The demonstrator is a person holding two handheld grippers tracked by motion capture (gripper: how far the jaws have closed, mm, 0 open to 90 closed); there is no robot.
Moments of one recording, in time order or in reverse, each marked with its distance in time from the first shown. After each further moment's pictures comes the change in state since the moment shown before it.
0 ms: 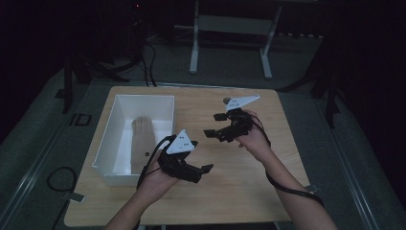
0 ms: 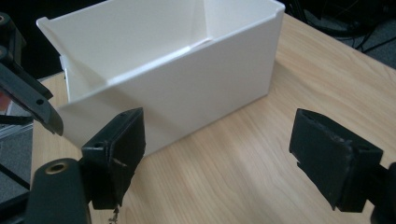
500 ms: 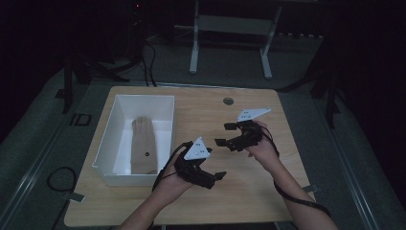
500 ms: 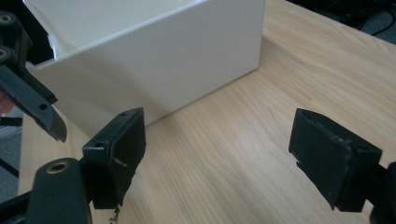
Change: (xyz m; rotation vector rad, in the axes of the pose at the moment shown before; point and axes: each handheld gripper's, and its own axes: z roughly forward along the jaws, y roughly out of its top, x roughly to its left) left arm -0.013 -0.010 0.041 0.018 -0.071 0.024; right arm -0.010 -0.047 -0.012 -0.013 -0.017 0.028
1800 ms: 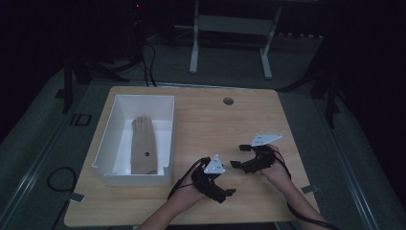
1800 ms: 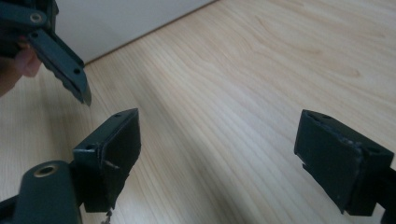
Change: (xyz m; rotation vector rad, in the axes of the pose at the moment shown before) left arm -0.011 -0.042 0.072 0.081 -0.084 0.022; right arm -0.012 -0.101 -0.009 0.042 -0.037 0.040
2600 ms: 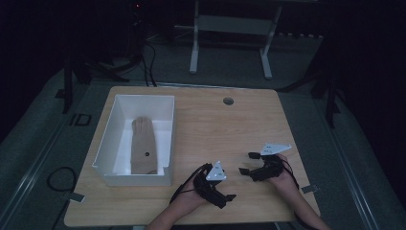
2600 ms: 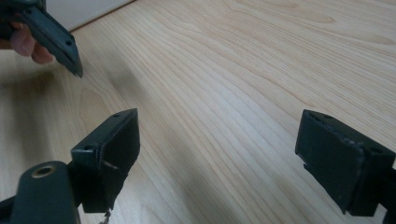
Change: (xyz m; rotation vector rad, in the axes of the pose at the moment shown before) left arm -0.004 -0.021 0.018 0.012 -0.001 0.020; right arm -0.007 -0.044 -0.014 -0.005 -0.052 0.035
